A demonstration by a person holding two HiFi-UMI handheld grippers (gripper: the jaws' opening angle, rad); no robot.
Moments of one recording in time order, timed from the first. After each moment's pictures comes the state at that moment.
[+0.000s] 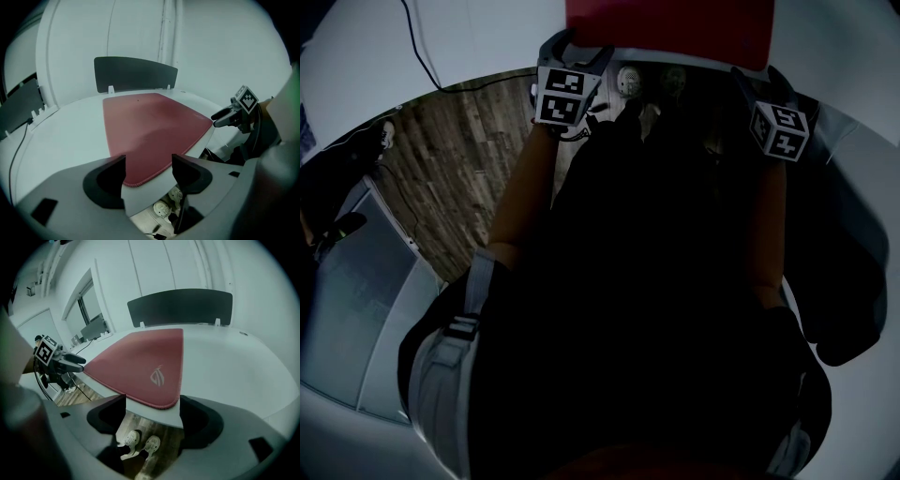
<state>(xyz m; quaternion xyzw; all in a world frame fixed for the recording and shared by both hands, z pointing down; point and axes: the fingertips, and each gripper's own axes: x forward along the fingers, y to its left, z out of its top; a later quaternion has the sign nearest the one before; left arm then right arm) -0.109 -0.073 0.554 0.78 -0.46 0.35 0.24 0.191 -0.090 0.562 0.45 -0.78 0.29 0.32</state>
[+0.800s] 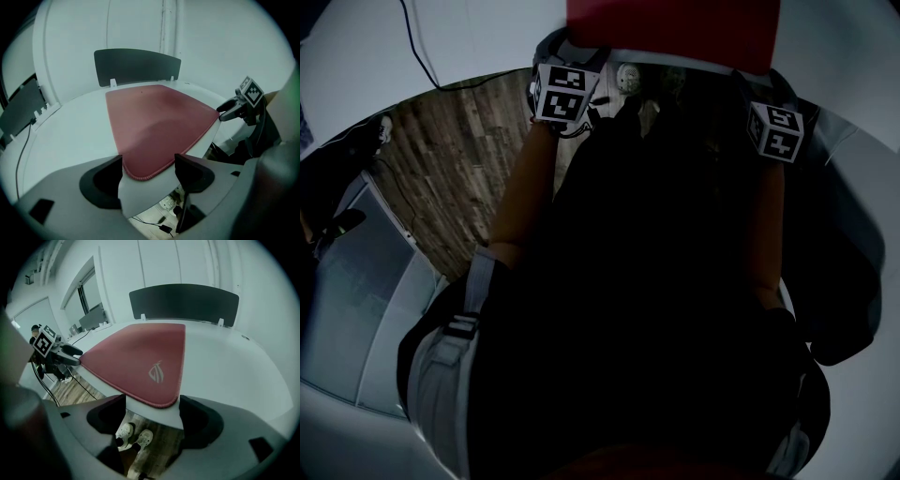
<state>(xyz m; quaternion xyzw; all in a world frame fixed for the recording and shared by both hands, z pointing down) -0.125 -0.074 0.573 0.75 -0.47 0.39 0.26 0.191 -0.094 0.572 0.44 -0.77 0.28 0.37</state>
